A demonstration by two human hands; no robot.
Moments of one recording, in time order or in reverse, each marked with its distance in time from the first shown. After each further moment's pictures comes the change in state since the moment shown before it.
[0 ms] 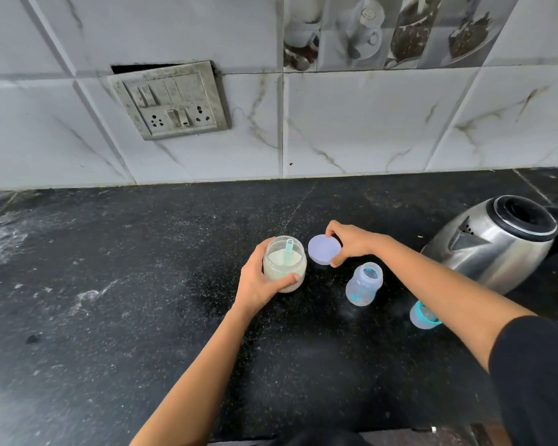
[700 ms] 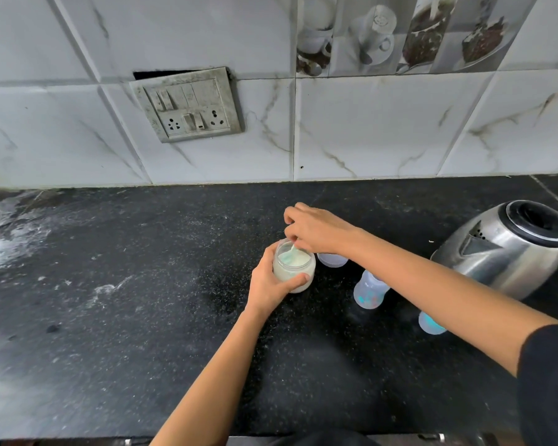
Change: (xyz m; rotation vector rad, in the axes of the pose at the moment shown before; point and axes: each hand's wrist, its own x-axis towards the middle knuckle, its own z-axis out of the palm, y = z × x) left_hand -0.008 0.003 0.008 0.005 0.068 -0.094; right_hand -0.038 -0.122 -0.013 -0.599 0.348 -0.534
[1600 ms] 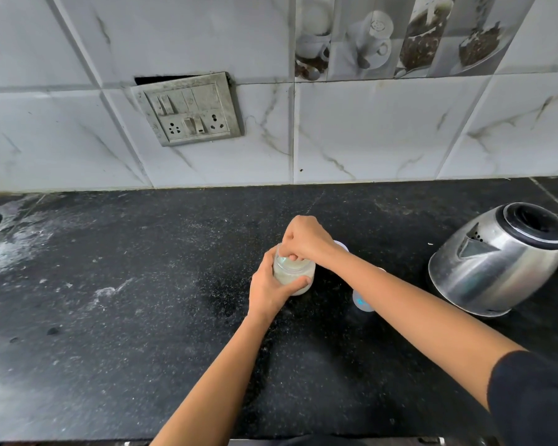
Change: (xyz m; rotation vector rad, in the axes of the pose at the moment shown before) left_hand -0.005 0.001 0.007 0.016 0.058 -0.055; right_hand 0.012 -0.036 -0.002 0.630 -0.029 0.681
